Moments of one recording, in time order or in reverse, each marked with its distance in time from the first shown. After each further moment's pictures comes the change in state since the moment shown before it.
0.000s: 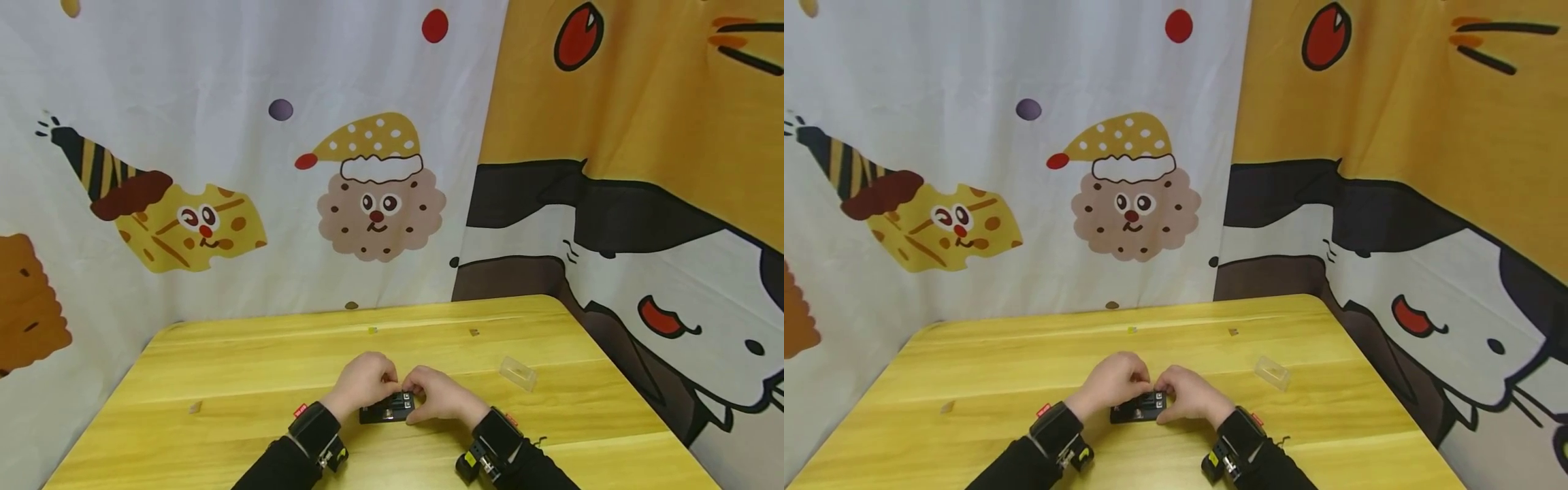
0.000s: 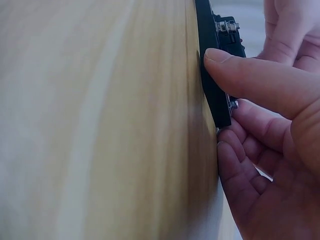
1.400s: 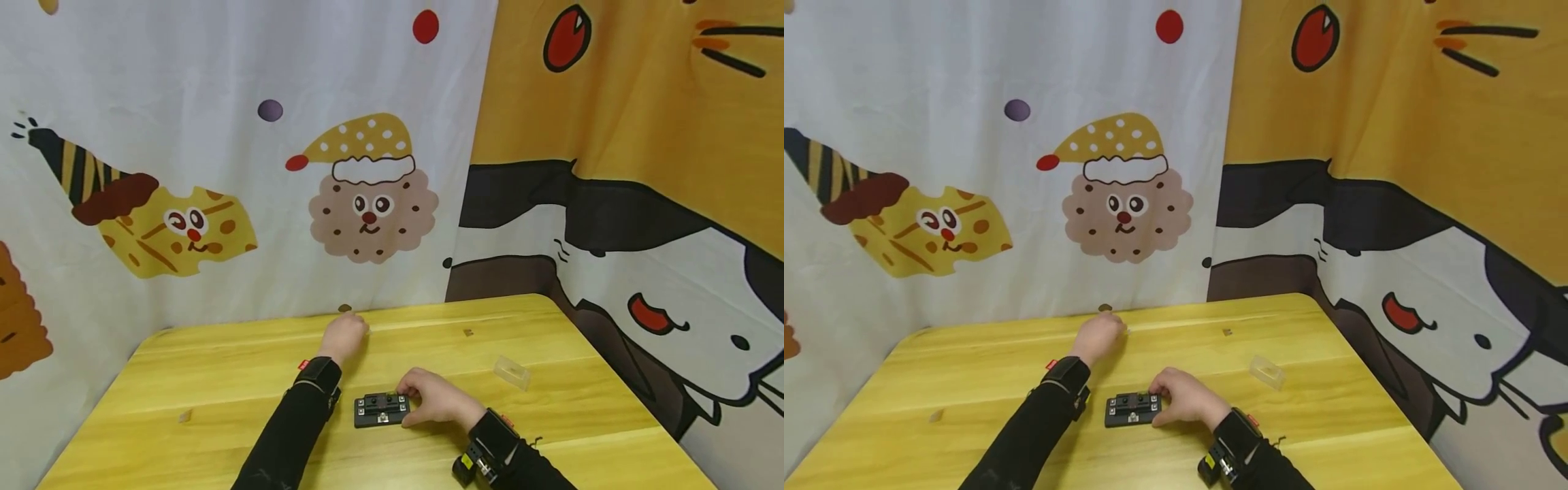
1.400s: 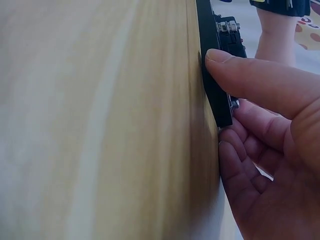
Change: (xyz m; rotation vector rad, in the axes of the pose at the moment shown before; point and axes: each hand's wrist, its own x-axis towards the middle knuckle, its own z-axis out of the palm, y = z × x) left_hand 0.055 -0.075 -0.003 0.524 0.041 -0.093; right_hand 0.000 -0.001 0.000 0.004 0.012 0.009
